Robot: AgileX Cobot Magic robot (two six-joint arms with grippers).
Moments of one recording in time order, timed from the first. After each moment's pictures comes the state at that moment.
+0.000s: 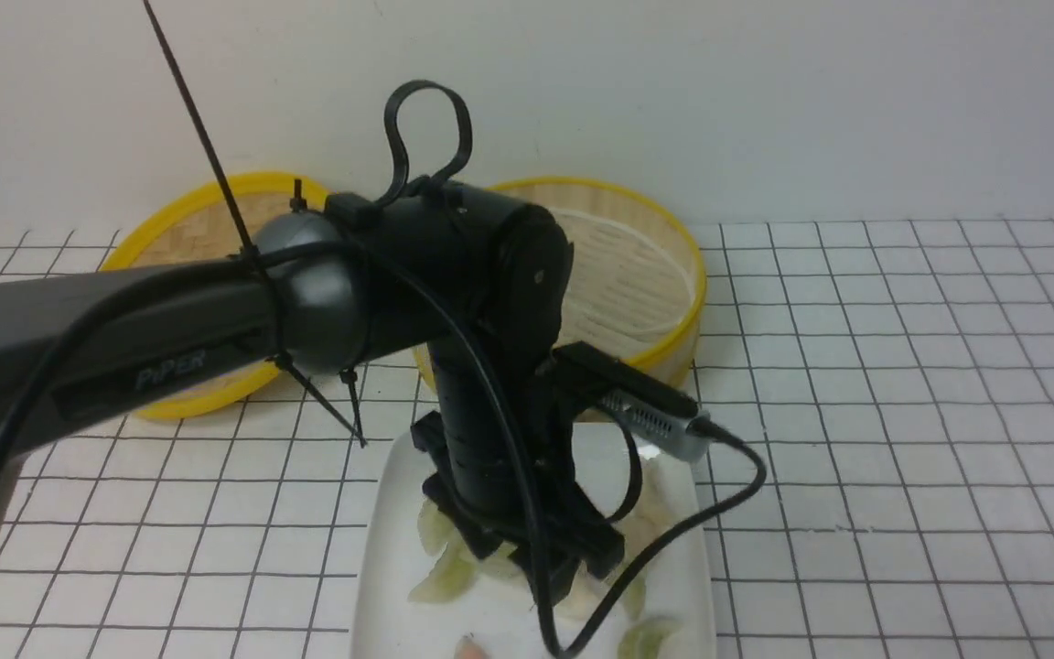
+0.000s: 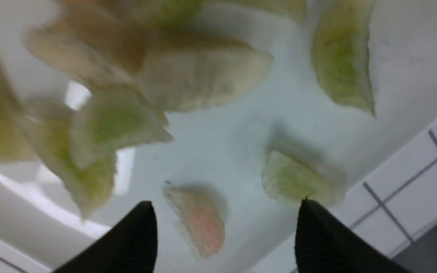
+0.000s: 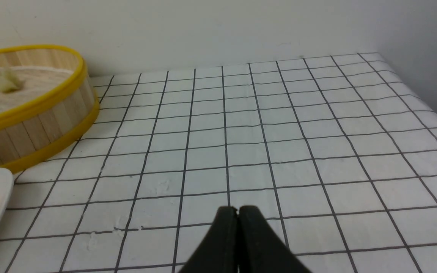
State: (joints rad) right arm -0.03 -0.01 0.02 -0.06 0.39 0.19; left arm -0.67 1.91 -1.51 -0.14 1.19 0.08
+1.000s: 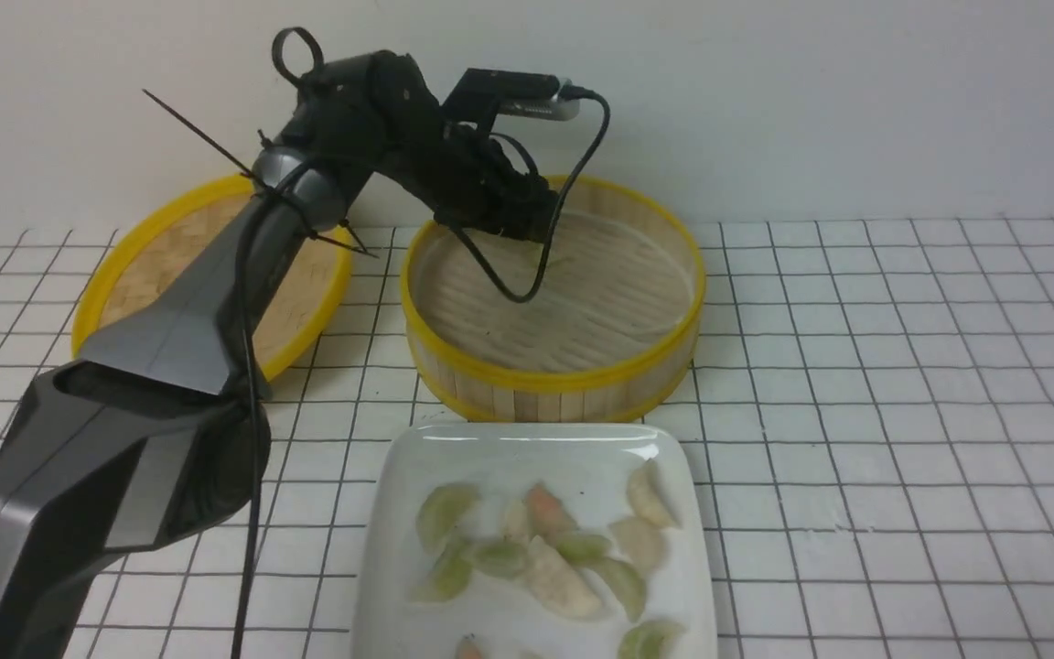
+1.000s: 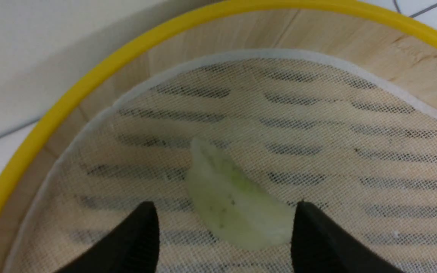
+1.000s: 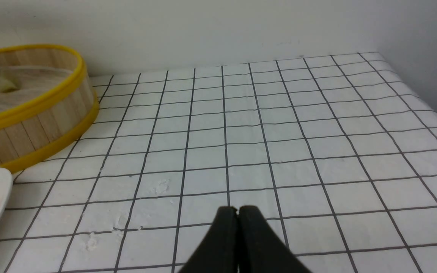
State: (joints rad) right arm -0.03 -0.01 0.02 -0.06 0.39 0.19; left arm -0.29 2.71 -2.73 -0.40 1.00 0.28
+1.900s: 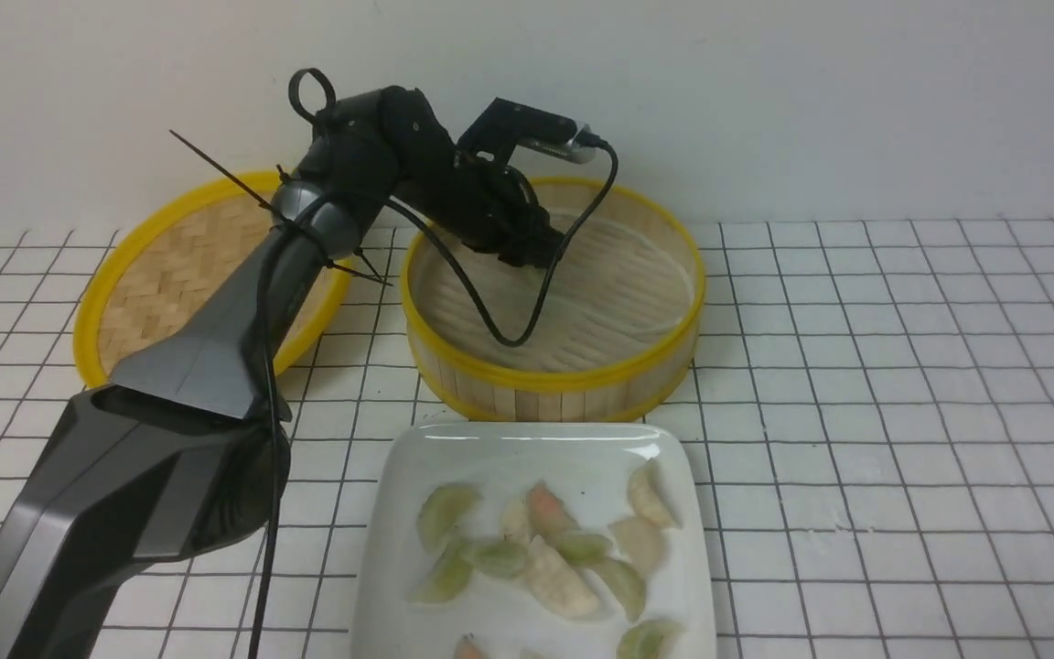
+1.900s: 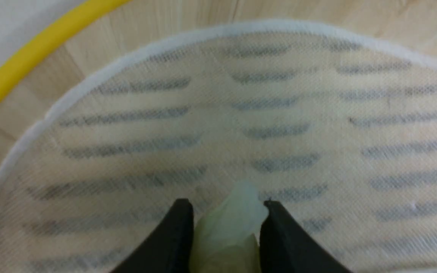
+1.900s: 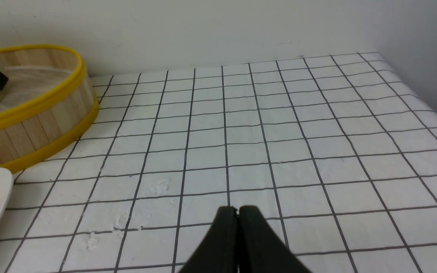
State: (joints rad) right arm -0.03 -0.01 0.02 -0.06 0.39 0.19; left arm -0.29 2.79 -2.84 -0.41 1.09 0.41
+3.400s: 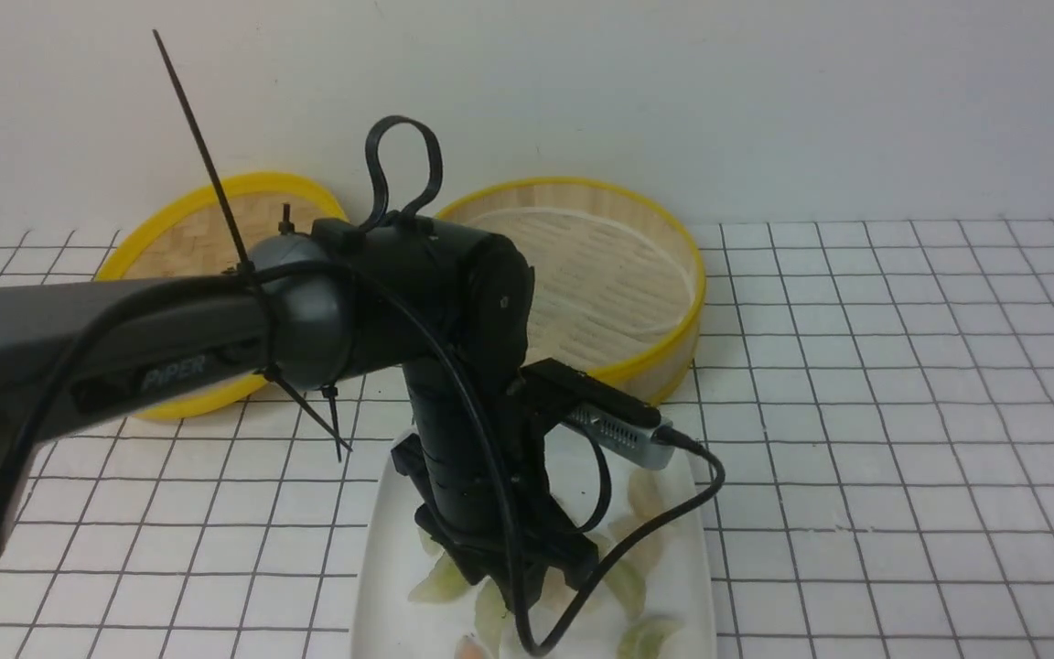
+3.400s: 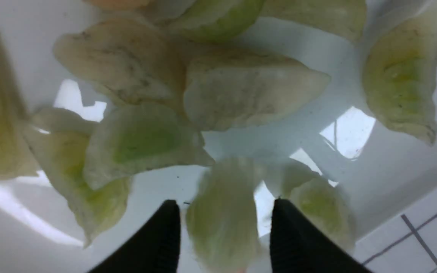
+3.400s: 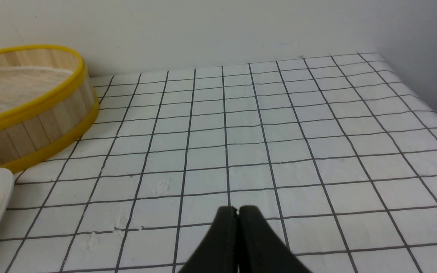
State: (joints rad) right arm -0.03 -0.01 0.02 -0.06 0.39 0.19; left arm -0.64 1.93 -1.37 -0.20 1.10 0.12
